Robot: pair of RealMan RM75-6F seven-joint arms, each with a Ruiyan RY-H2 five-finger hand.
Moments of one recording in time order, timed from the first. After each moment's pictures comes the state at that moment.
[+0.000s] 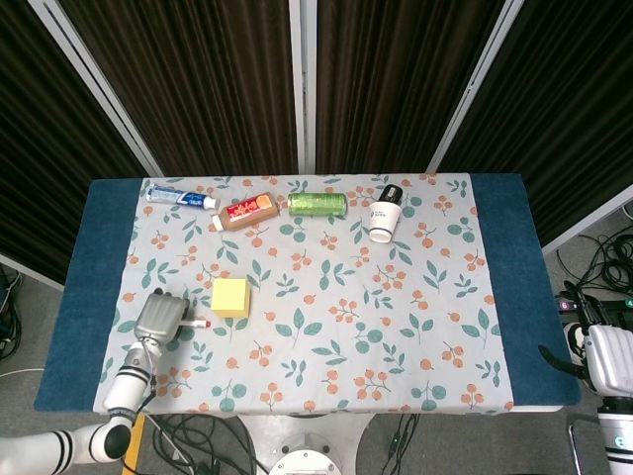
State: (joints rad) left arm -0.52 -1.57 -0.04 -1.43 0.97 1.06 0.68; right arm 0.06 -1.10 0.09 -1.58 -1.47 1.47 0.19
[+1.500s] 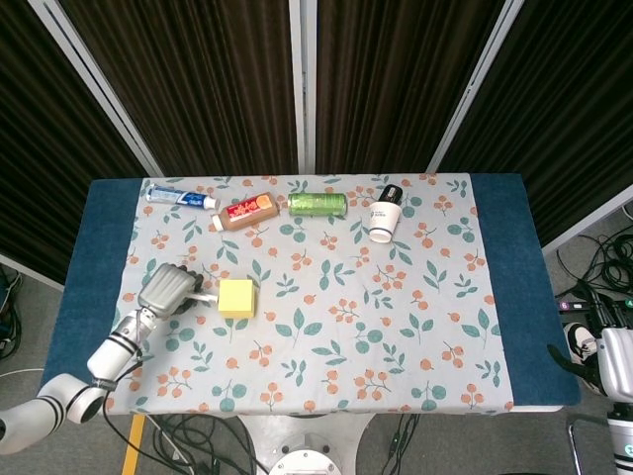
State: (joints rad) left arm -0.62 -1.60 0.00 -0.98 1.51 1.00 0.01; right arm 0.03 -1.07 0.09 -1.62 -1.48 1.53 0.16
